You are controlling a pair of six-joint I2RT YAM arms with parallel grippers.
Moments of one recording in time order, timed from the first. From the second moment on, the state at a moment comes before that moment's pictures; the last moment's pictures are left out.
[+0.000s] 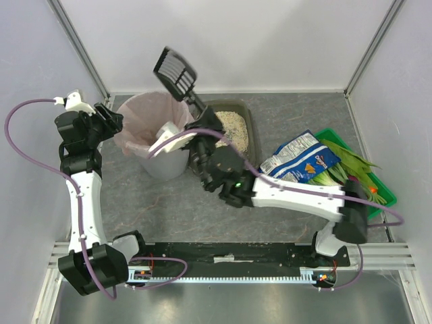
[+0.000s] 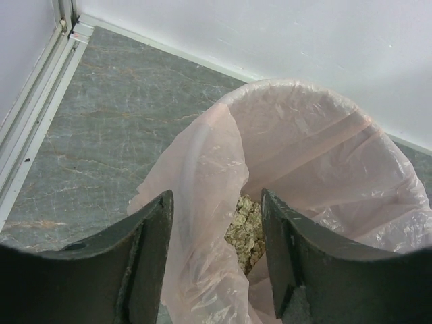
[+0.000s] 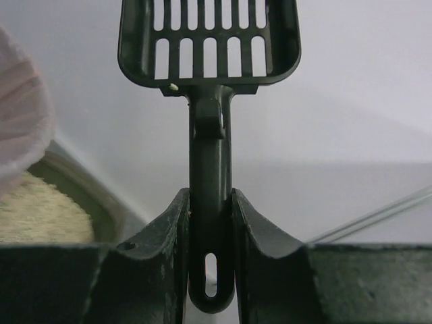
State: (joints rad) left arm 0.32 1.08 1.09 -0.27 0.30 -0.30; right arm 1.27 1.69 1.45 0.65 0.95 -1.42
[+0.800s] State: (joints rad) left arm 0.28 1.02 1.08 -0.26 0.24 -0.30; right arm 0.71 1.42 1.39 -0.57 0.45 -0.12
